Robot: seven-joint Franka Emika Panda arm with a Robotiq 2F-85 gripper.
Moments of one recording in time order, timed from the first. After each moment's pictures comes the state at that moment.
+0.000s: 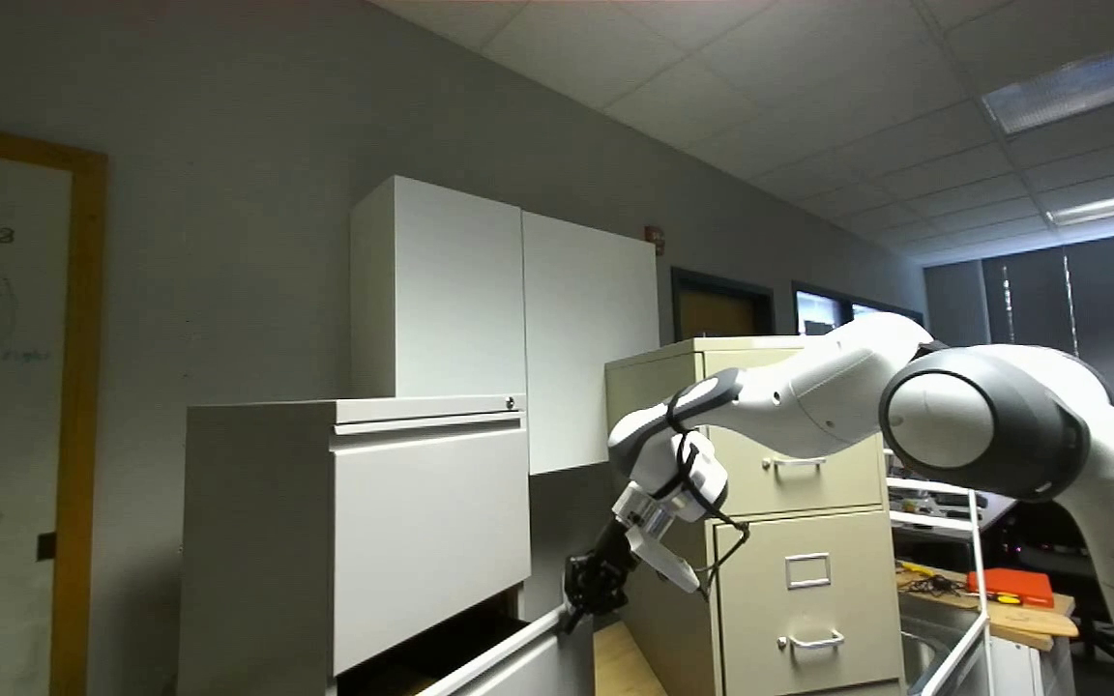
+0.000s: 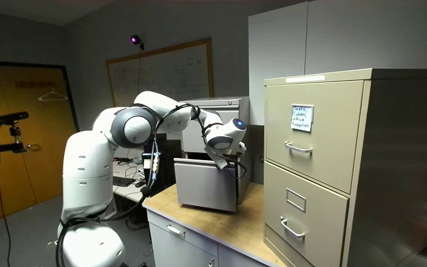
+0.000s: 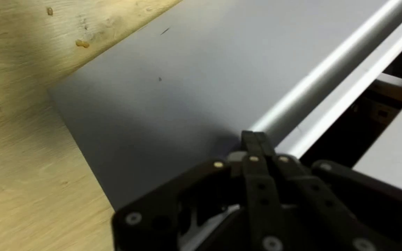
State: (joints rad) arm -0.10 0.17 -0.10 -1.87 0.81 2.12 -0.39
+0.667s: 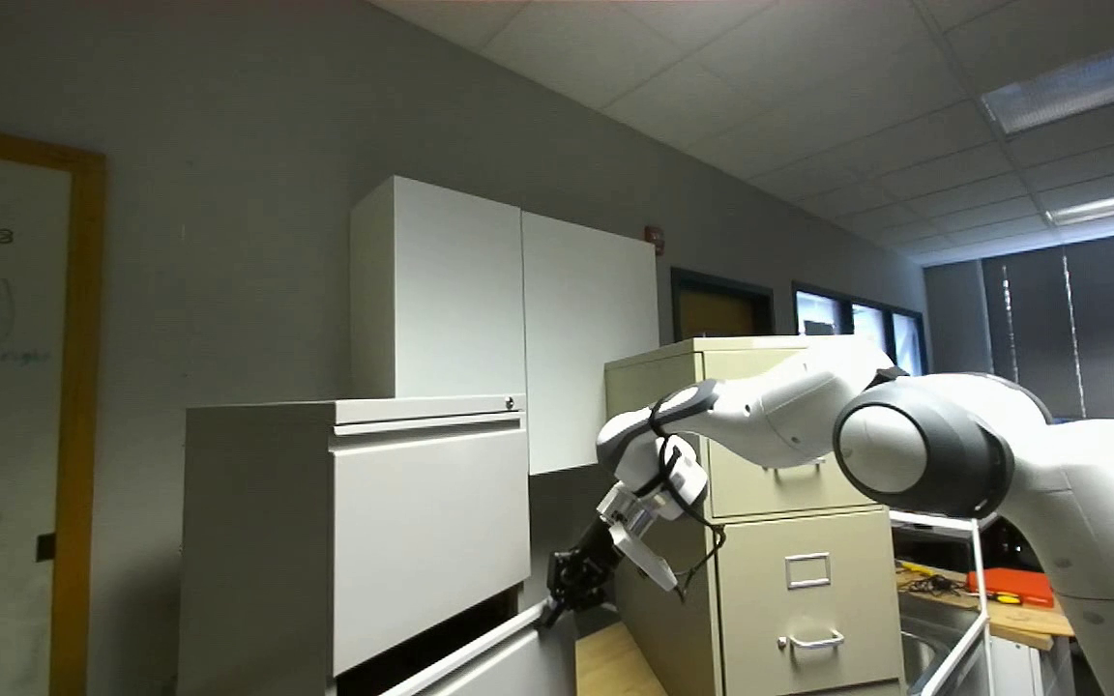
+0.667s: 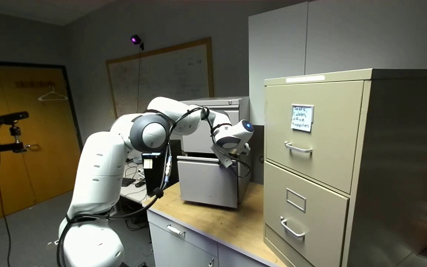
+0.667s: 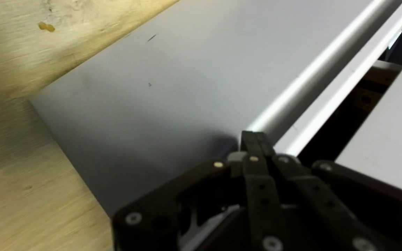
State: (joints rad) arm -0.13 0.32 -0.08 -1.68 0.87 2.01 -0.39
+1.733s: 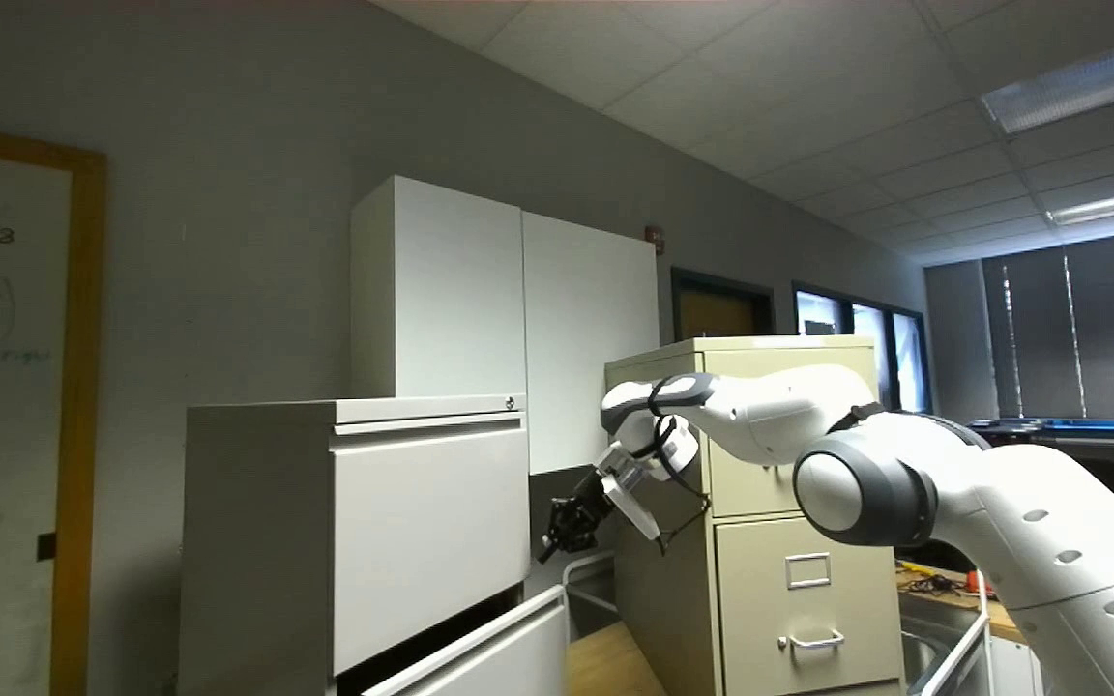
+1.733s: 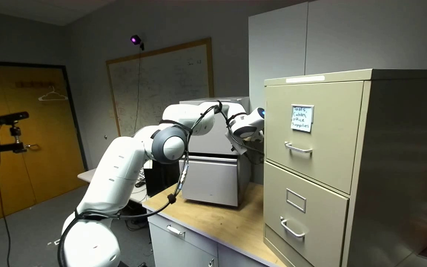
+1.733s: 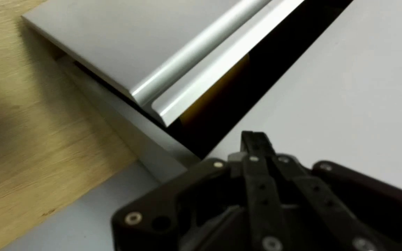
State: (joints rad) arm -0.23 0.53 -0.06 -1.24 0.87 1.87 -0.29
